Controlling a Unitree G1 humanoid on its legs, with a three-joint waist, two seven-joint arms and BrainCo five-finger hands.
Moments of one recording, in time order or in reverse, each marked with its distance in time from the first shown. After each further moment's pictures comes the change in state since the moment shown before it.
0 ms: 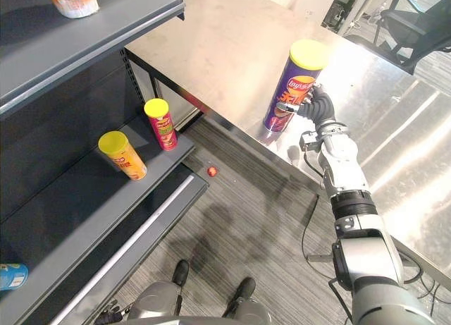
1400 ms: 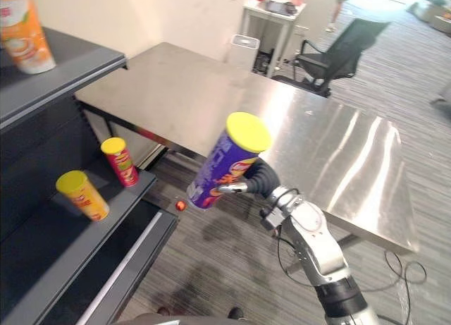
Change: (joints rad) left arm 0.031 -0.038 0.166 0.131 -0.215 0.076 0.063; right arm 0.527 0.147 0.210 -0.825 0.177 0.104 0.327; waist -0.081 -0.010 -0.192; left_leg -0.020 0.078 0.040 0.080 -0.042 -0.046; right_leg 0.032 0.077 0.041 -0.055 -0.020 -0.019
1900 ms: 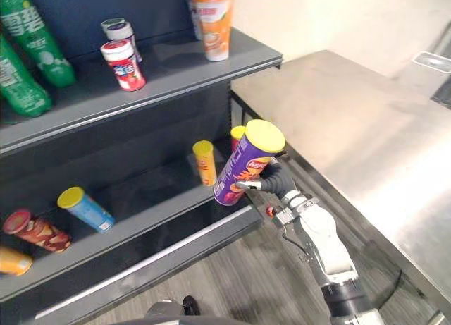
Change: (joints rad) left arm 0.064 -0.079 0.028 0.034 -0.004 -0.017 -0.033; right arm 0.142 -0.008 -0.185 0.116 -0.082 -0.007 -0.062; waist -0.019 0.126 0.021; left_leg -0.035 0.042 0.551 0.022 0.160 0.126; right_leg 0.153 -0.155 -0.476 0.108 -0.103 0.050
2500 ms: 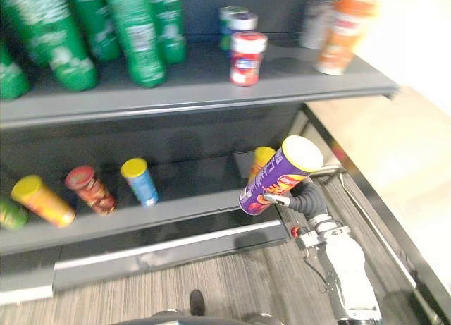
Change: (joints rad) left arm -0.084 0.127 -0.119 -0.032 0.071 -0.007 0.004; right arm 0.197 0.074 -0.157 -0.092 -0.070 -0.061 -0.060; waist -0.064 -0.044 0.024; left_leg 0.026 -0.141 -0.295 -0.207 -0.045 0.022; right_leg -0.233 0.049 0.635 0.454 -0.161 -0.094
